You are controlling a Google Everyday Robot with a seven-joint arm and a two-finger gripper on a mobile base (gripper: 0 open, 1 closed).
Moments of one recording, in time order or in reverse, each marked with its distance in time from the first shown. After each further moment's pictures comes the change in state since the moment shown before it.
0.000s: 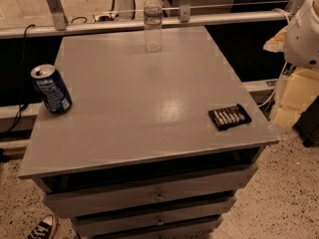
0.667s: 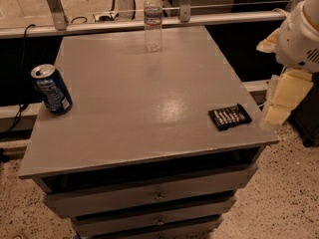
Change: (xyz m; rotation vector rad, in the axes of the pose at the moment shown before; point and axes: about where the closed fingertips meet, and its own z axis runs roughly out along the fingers) arm -0.005 -0.010 0.014 0.001 -0.025 -0.007
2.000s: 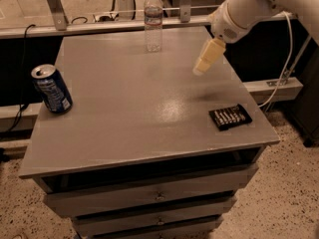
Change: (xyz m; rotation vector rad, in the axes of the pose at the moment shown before) arm -0.096 -0.195 0.120 0.178 -0.292 0.024
